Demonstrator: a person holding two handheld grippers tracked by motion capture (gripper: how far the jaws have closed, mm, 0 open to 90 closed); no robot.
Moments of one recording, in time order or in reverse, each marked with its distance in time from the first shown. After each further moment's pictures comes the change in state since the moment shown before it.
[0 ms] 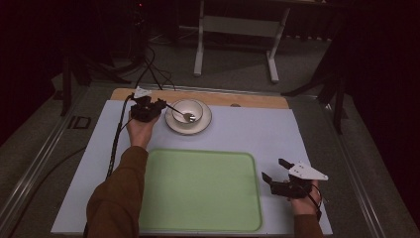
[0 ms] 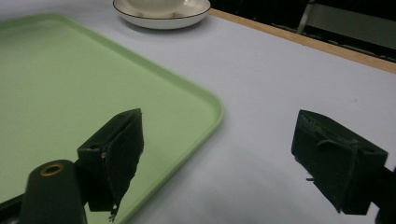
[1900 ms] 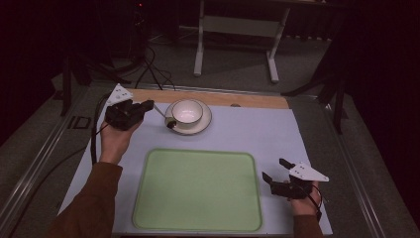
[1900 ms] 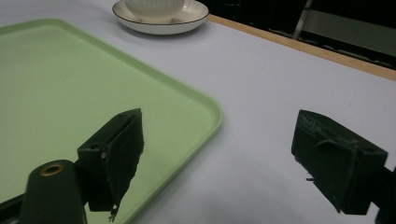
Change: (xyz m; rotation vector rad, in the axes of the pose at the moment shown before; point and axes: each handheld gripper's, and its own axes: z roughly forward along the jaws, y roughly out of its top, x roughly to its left) left arm -0.033 0.029 -0.120 -0.061 -0.073 0.207; right arm 0.002 0.001 -0.002 -0.020 -0.012 -0.002
